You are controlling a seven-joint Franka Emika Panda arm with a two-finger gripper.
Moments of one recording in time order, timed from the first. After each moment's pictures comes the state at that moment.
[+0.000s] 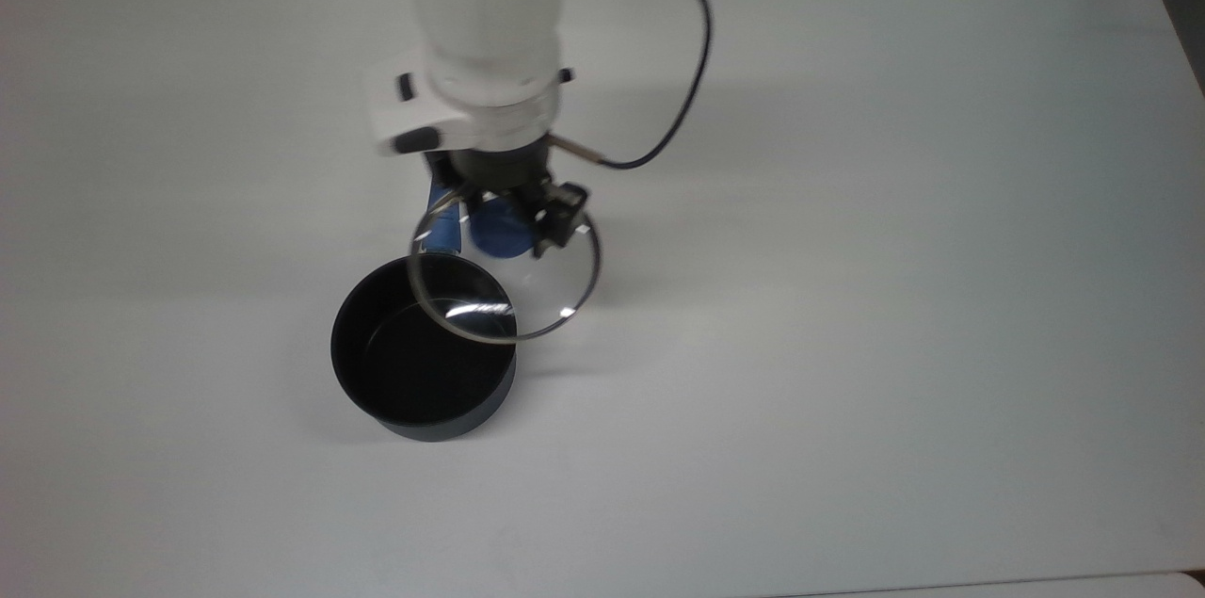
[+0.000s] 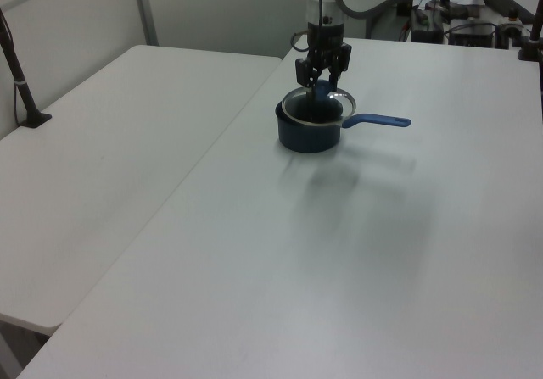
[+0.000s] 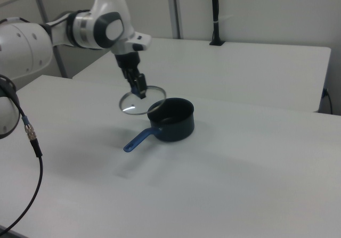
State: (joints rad) arm 0.12 0.51 -0.08 -1.26 0.00 1.86 0.53
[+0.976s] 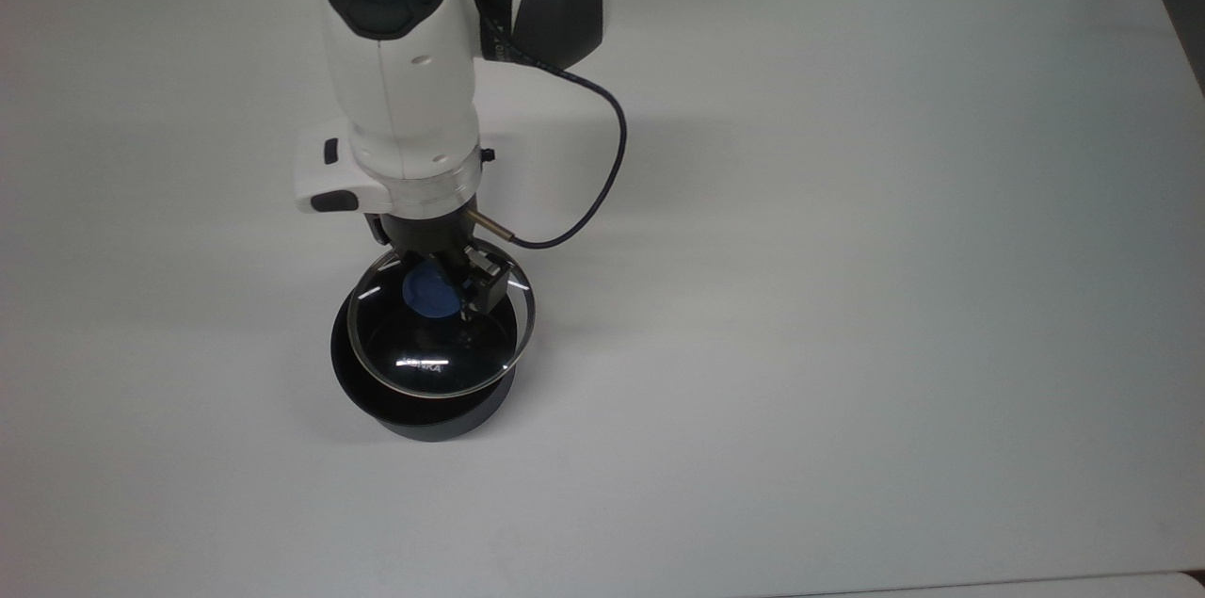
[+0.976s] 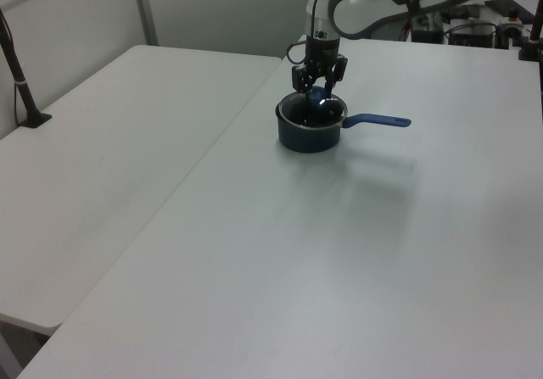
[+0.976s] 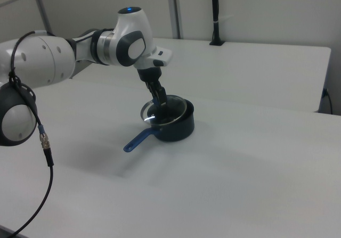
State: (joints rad) arm 0.05 0.61 -0.09 -1.25 0.00 2.00 0.58
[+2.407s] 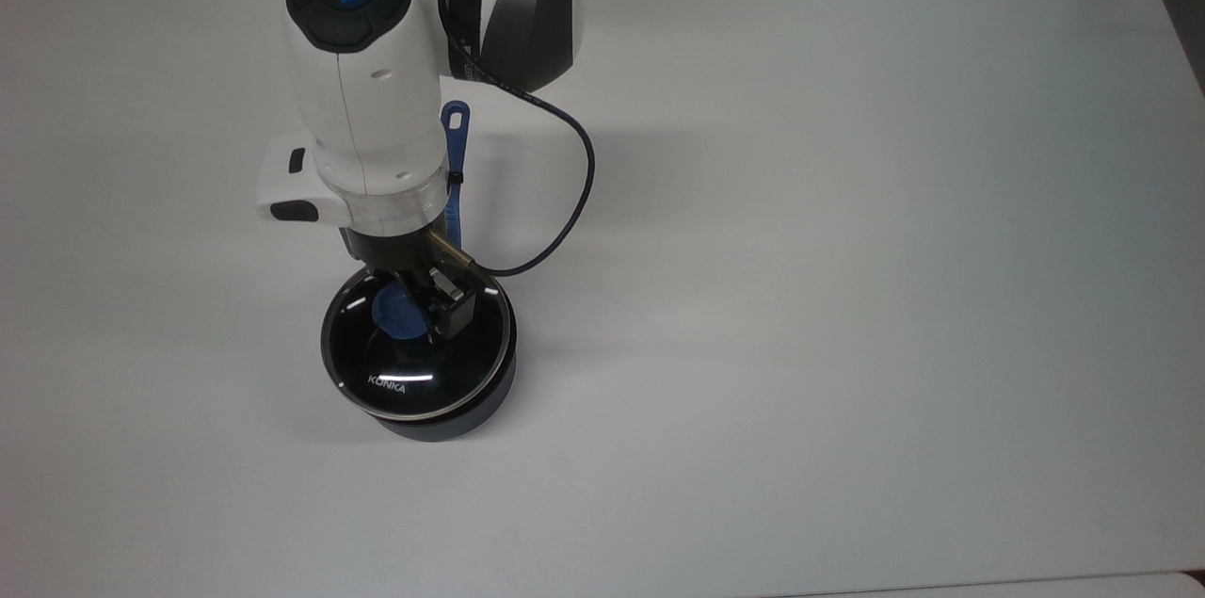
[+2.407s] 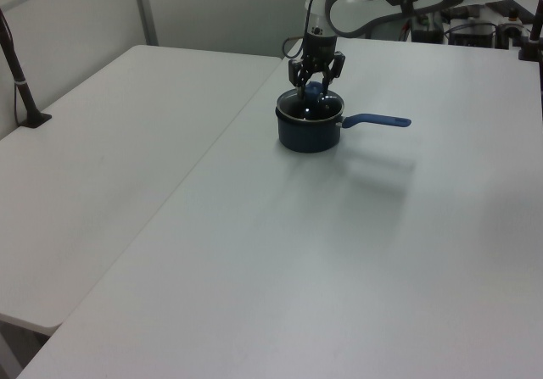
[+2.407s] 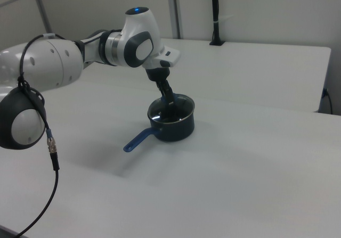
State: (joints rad) arm 0.02 0.66 -0.10 -1.17 0.00 2.02 0.66
